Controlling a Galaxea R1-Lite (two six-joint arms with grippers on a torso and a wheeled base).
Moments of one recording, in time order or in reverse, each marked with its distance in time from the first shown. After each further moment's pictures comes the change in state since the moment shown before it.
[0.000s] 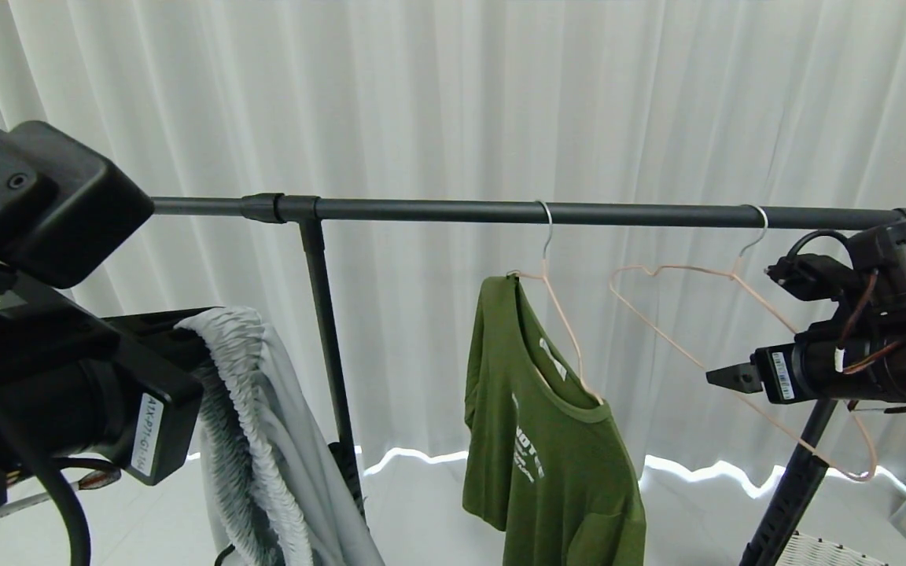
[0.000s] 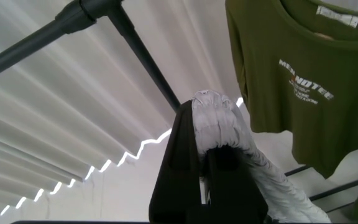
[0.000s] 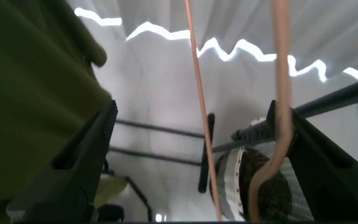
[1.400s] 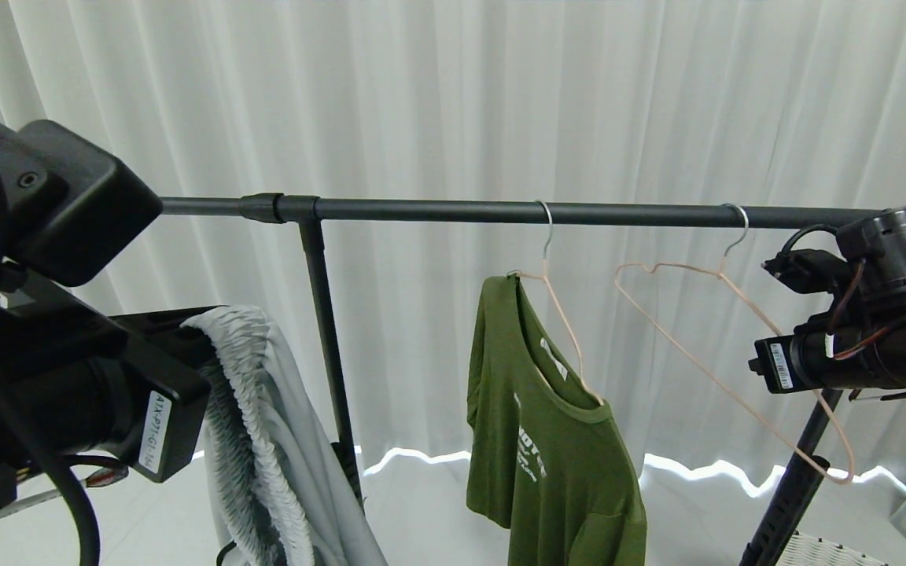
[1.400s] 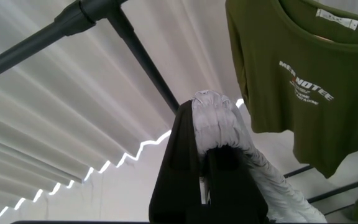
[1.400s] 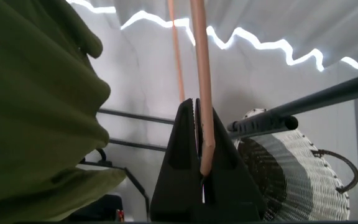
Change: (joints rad) left arm -0.001 0.008 0.000 -0.011 0.000 0.001; right arm -0.030 0.041 -0.067 0.051 -0.042 0.000
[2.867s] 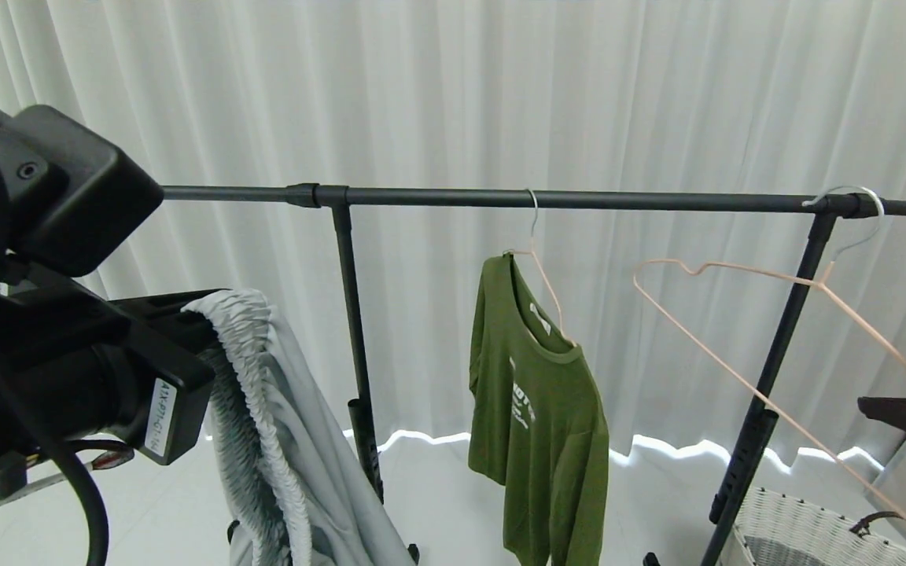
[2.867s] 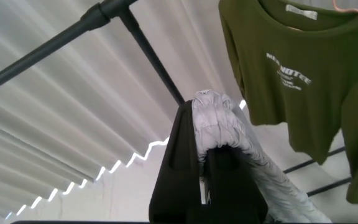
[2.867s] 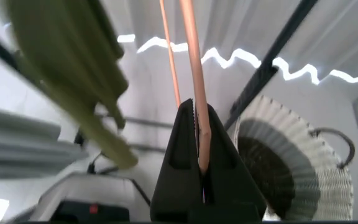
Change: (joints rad) left arm 0.011 0.000 0.026 -0.089 0.006 0.081; right arm 0.063 -0.505 0.277 0.024 0.010 0.017
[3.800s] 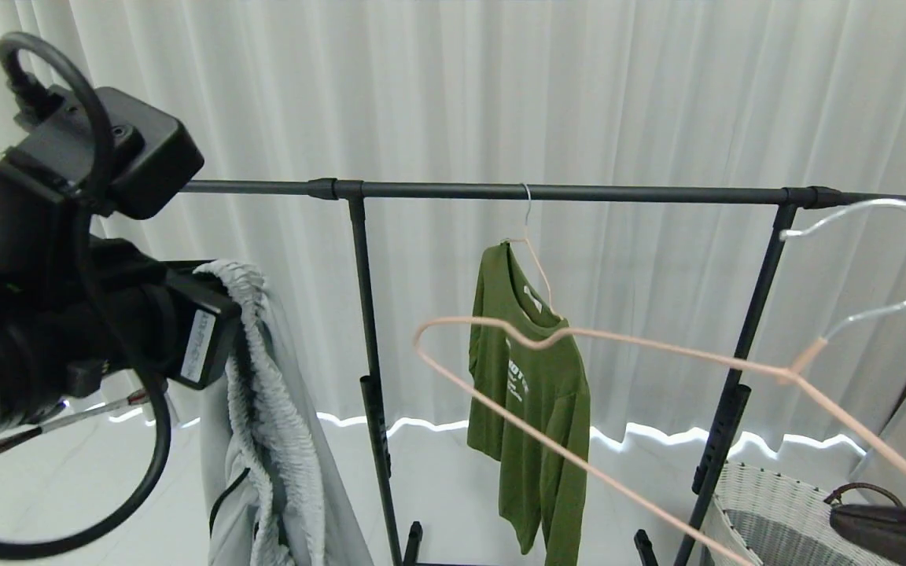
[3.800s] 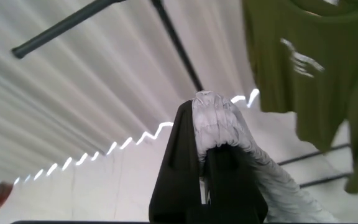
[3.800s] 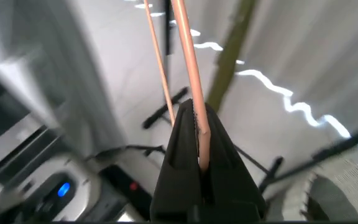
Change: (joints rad) left arm 0.175 0.103 -0.089 0.000 -0.026 -0.007; right arm 0.619 -0.196 0.100 -0.041 0.061 0.001
